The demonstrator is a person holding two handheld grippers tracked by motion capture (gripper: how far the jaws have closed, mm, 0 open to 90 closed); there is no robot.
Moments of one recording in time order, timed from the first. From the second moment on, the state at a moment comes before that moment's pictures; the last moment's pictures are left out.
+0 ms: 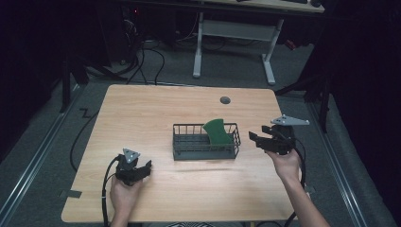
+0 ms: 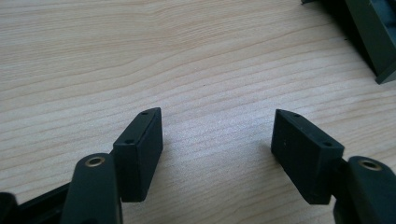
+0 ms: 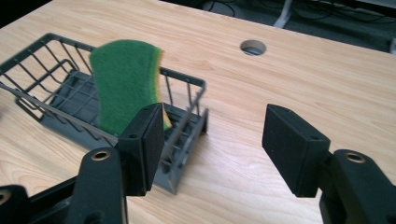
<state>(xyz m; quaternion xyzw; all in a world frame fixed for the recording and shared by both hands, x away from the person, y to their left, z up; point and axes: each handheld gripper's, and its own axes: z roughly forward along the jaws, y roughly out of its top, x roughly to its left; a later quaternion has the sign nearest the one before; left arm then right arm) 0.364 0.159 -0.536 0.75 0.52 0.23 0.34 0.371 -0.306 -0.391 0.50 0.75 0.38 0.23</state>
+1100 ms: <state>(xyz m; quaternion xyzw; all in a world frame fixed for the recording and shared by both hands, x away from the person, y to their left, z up) 0.364 0.159 -0.536 0.75 0.52 0.23 0.34 0.326 -0.367 -0.433 0.56 0.70 0.40 0.22</state>
